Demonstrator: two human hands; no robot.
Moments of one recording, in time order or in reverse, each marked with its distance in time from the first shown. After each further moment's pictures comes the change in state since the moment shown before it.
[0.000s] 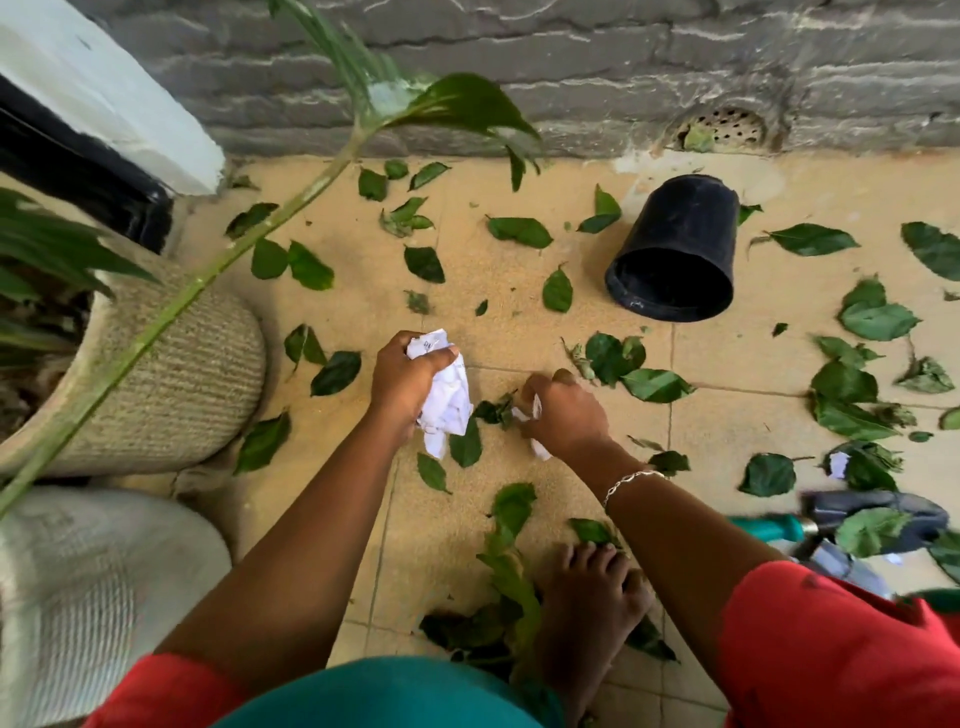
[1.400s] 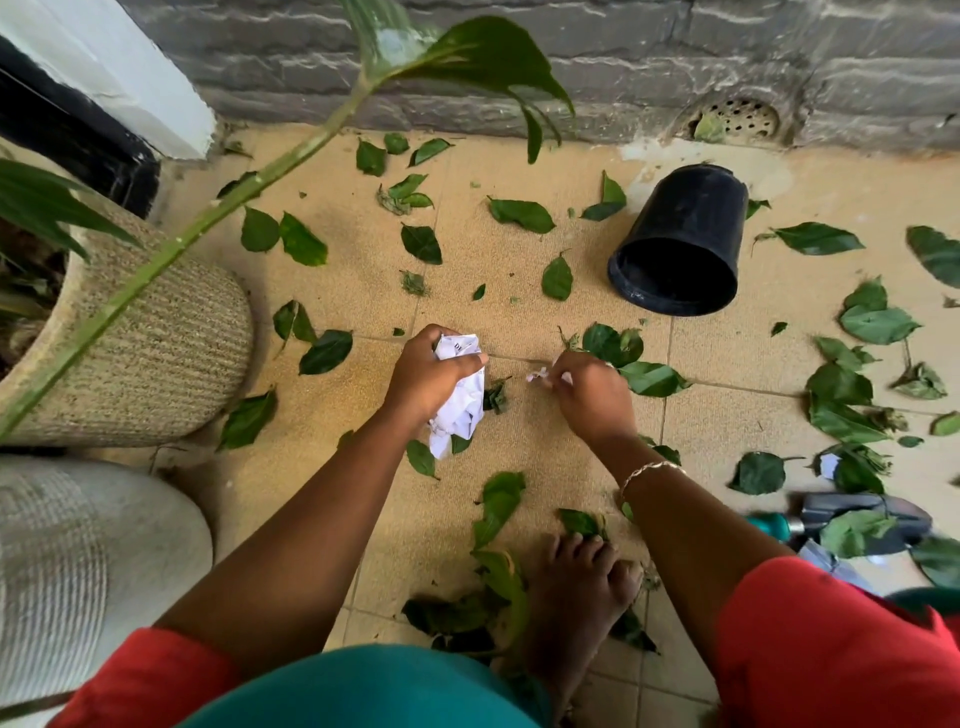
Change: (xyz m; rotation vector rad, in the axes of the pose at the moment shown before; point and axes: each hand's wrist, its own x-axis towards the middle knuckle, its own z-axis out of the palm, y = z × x) left_hand -0.016 -0.003 0.017 0.131 -0.207 0.045; right_hand 0.006 0.036 -0.001 0.071 0.271 -0.095
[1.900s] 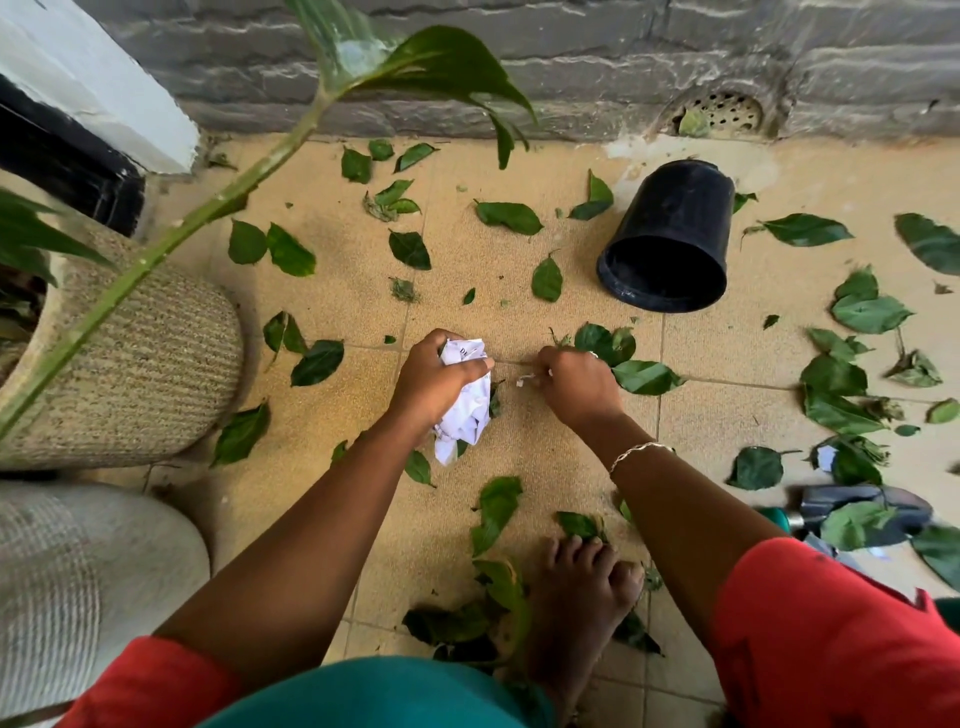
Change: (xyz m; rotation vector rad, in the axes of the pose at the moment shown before) left_hand 0.003 0.003 0.012 0.030 -0.020 0.033; right_hand 0.017 -0.007 0.000 -0.134 -0.097 0.013
